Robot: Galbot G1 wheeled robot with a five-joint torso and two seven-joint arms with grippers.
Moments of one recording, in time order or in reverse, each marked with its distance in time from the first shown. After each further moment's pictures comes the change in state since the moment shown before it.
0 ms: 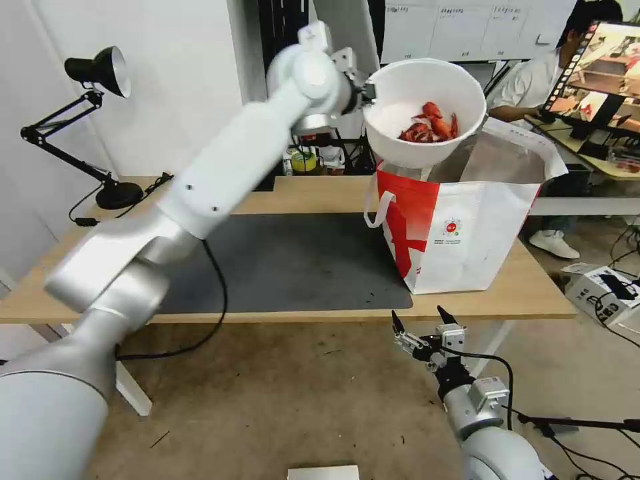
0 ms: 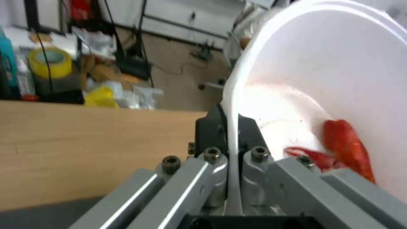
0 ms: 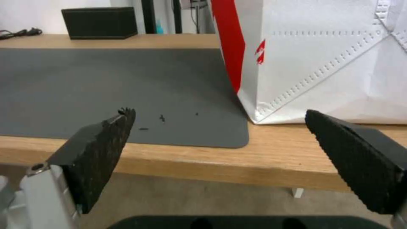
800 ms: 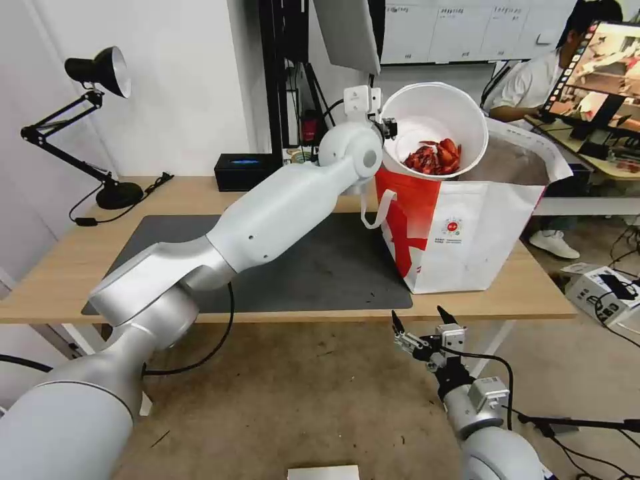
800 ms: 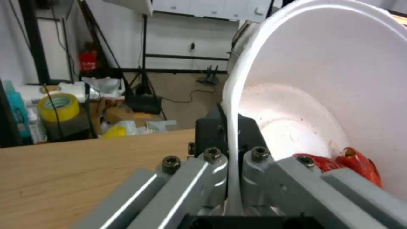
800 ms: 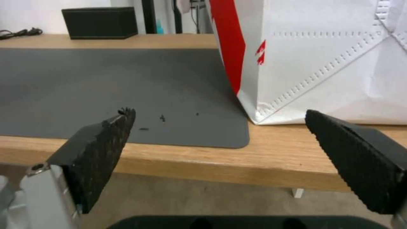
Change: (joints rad) left arm 0.077 -0.006 0.130 -0.016 0.267 -0.117 0.126; right arm 0.000 0.000 0.000 0.000 0.000 0.000 0.000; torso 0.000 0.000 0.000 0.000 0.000
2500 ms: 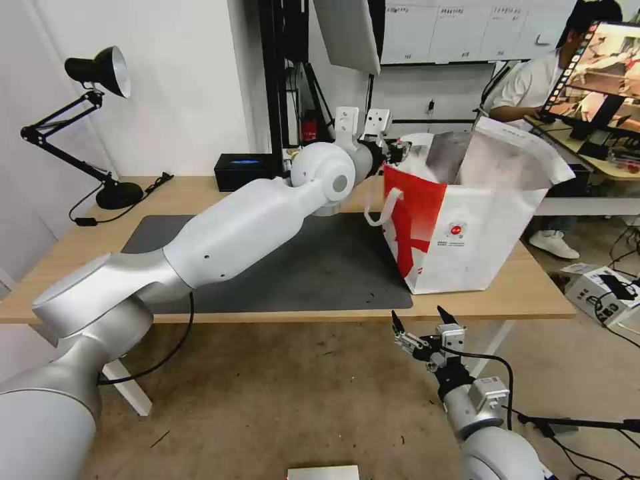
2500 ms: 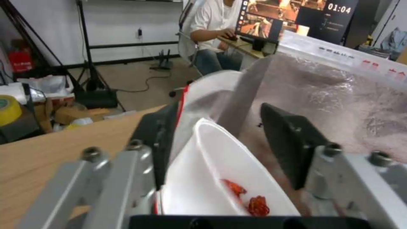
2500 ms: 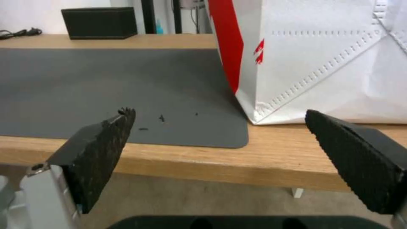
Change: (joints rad) left arm 0.023 0.169 0.048 -0.193 -0.054 0.061 0.199; right arm 0.000 0.000 0.000 0.000 0.000 0.000 0.000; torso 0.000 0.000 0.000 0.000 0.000
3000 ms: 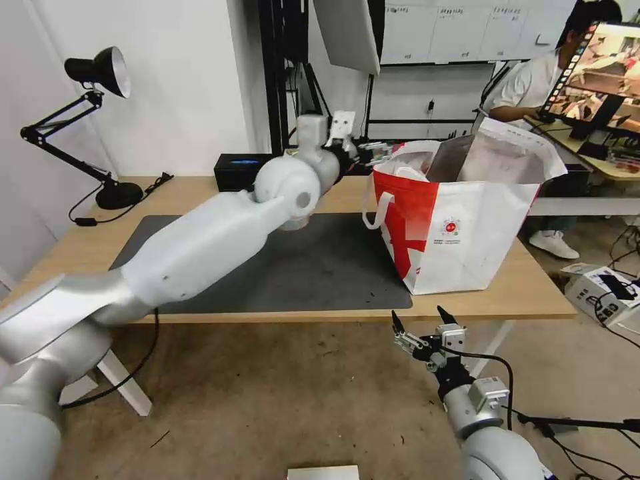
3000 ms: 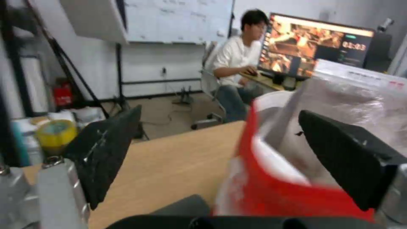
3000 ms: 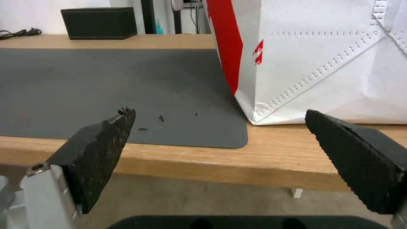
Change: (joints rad) left arm 0.168 0.263 -0.070 -0.215 0.128 -0.181 0.045; right arm 0.000 0.000 0.000 0.000 0.000 0.000 0.000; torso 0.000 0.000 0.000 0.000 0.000
